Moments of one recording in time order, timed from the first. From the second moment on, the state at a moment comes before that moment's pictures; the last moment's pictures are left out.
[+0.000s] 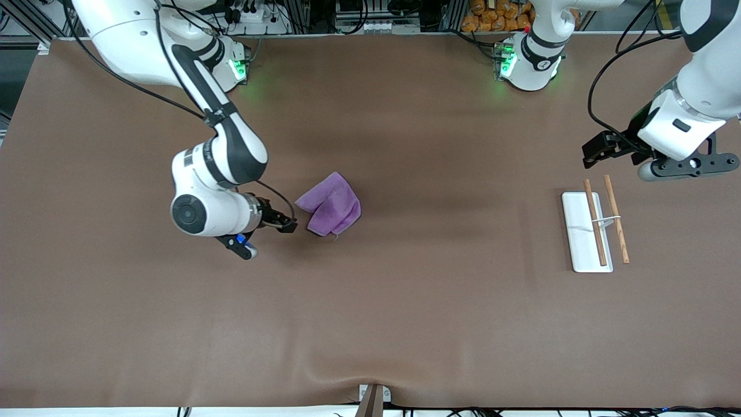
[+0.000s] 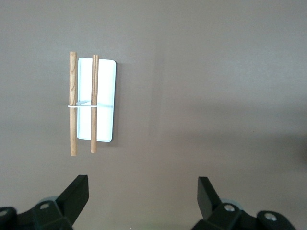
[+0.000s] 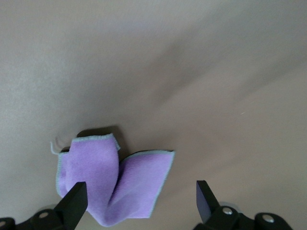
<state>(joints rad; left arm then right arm) -0.16 -0.02 0.00 -1.71 -0.01 1.67 -0.23 0.24 0.53 0.17 -1.74 0.28 2.04 0.88</state>
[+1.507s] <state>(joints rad) -0.15 -0.02 0.00 -1.75 -0.01 1.71 -0.23 0.39 0.59 0.17 -1.84 0.47 2.35 0.97</state>
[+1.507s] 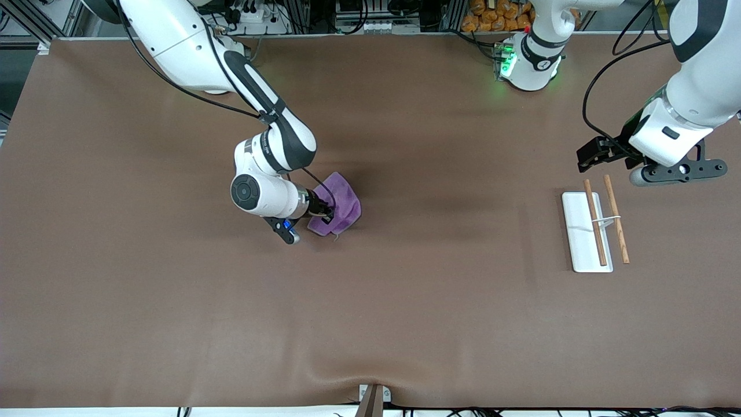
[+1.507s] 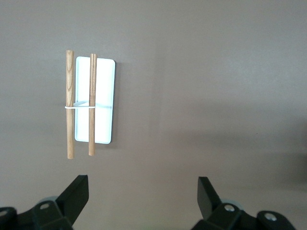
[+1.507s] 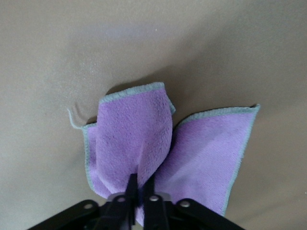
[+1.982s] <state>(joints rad) -0.15 -0.02 0.00 -1.76 -0.01 1.72 -0.23 0.32 0.57 0.16 -1.70 0.51 2.13 0.97</state>
